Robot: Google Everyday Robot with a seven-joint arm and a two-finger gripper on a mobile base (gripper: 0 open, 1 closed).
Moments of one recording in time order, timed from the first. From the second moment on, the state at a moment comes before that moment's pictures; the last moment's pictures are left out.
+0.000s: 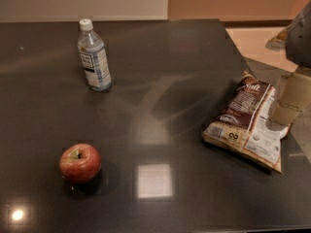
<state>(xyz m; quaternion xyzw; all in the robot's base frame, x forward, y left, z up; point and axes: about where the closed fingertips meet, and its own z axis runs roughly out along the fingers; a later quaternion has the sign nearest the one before) 0.438 -0.217 0.976 -0.60 0.78 -0.03 0.16</state>
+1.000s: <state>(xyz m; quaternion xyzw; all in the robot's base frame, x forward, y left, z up) 0.511 -0.170 0.984 -0.62 0.75 -0.01 0.24</state>
